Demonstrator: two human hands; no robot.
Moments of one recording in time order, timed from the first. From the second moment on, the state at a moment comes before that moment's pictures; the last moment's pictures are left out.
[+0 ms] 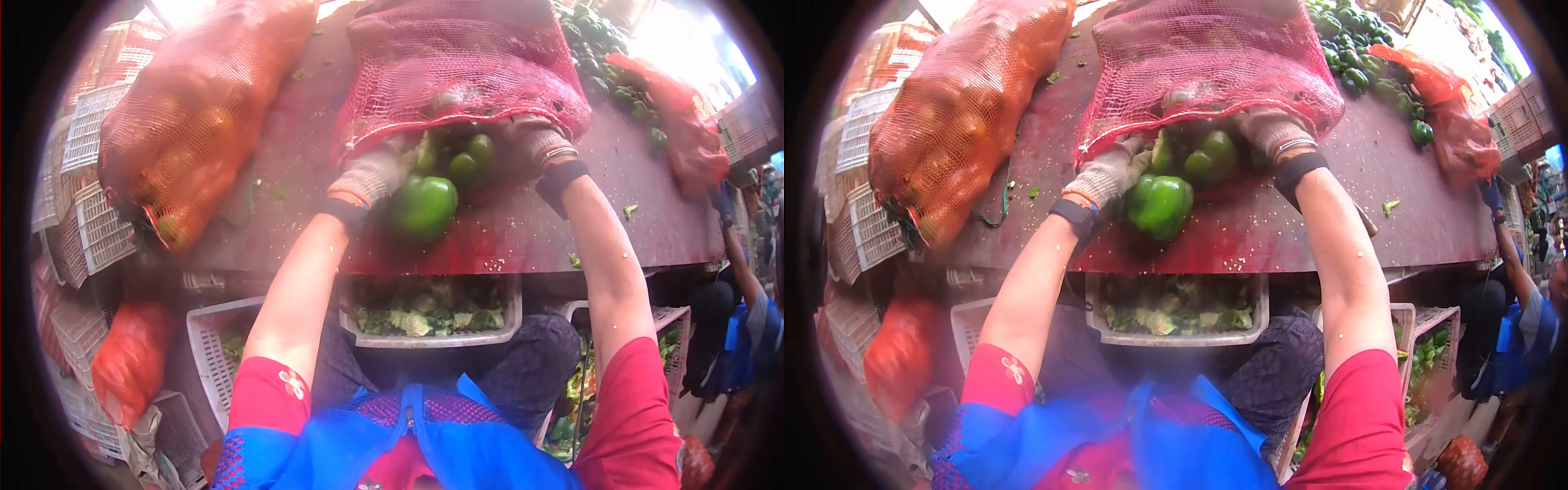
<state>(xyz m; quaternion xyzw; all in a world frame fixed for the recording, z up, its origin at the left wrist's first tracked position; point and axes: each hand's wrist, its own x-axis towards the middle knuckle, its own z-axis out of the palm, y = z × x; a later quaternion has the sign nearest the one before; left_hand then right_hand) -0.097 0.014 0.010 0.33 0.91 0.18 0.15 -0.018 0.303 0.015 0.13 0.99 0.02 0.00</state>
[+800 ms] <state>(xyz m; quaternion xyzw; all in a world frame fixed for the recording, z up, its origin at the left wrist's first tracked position) 0.060 -0.147 0.140 0.33 0.92 0.12 0.19 0.122 0.120 0.031 0.06 0.97 -0.17 -0.16</state>
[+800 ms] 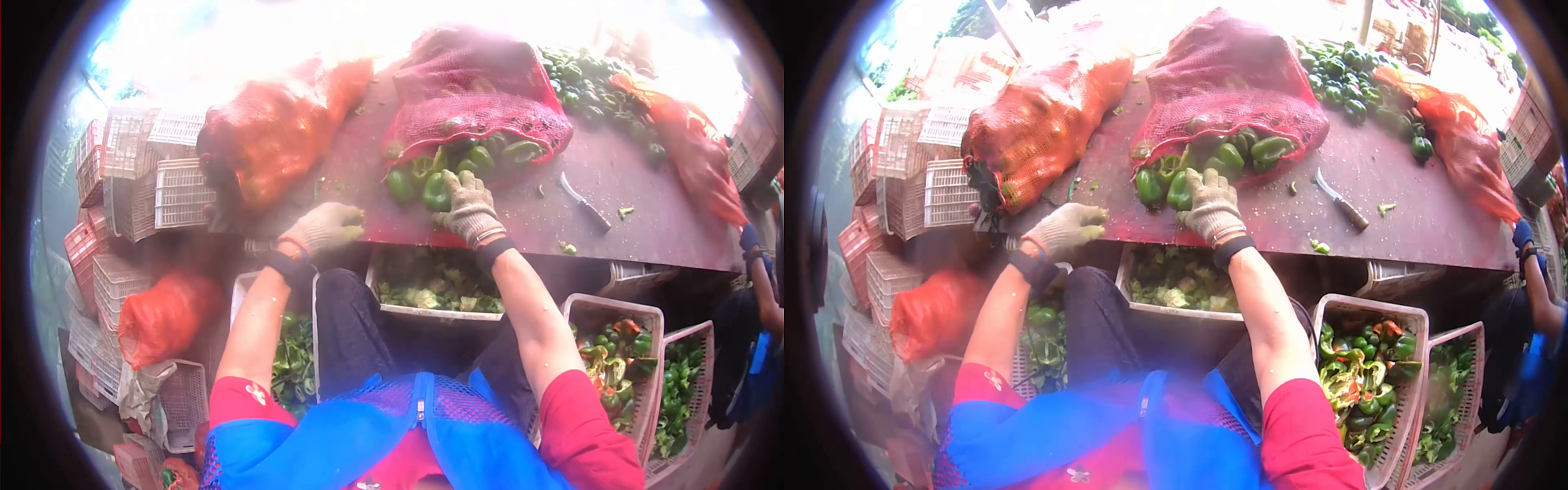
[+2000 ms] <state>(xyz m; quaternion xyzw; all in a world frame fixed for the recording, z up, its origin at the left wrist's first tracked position) 0.046 -0.119 0.089 0.31 0.94 0.14 0.01 0.146 0.128 -0.003 0.21 0.95 -0.21 -0.10</state>
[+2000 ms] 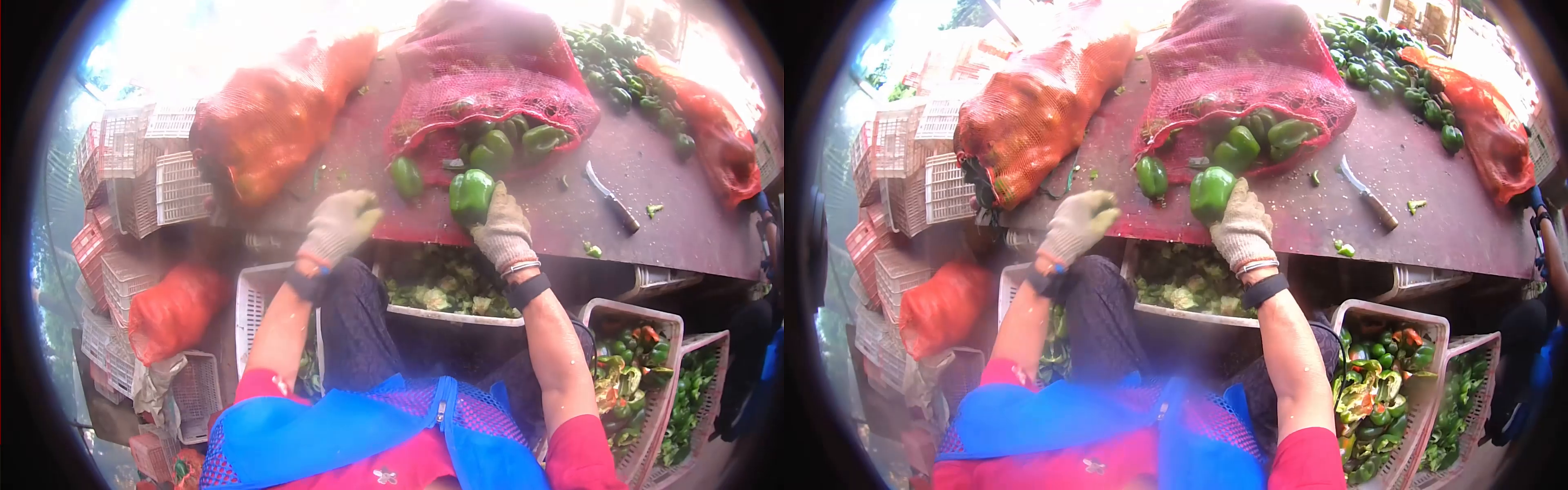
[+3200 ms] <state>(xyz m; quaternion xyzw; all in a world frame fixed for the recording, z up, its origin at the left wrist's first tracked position) 0.084 -0.099 0.038 0.07 0.41 0.81 0.41 0.141 0.043 0.042 -0.09 0.83 -0.52 -0.20</state>
